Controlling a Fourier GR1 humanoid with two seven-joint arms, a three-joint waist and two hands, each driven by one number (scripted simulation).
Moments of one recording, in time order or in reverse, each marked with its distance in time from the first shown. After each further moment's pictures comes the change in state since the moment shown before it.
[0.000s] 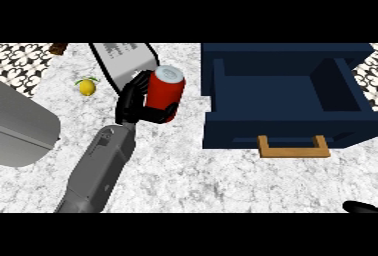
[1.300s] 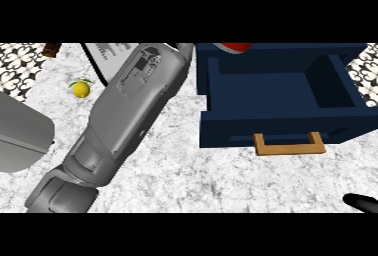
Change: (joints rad) left arm -0.612 -0.044 -0.101 -0.055 0.007 0.278 0.562; right arm -0.053 -0.014 -0.001 0.010 0.000 -0.009 0.024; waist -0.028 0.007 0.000
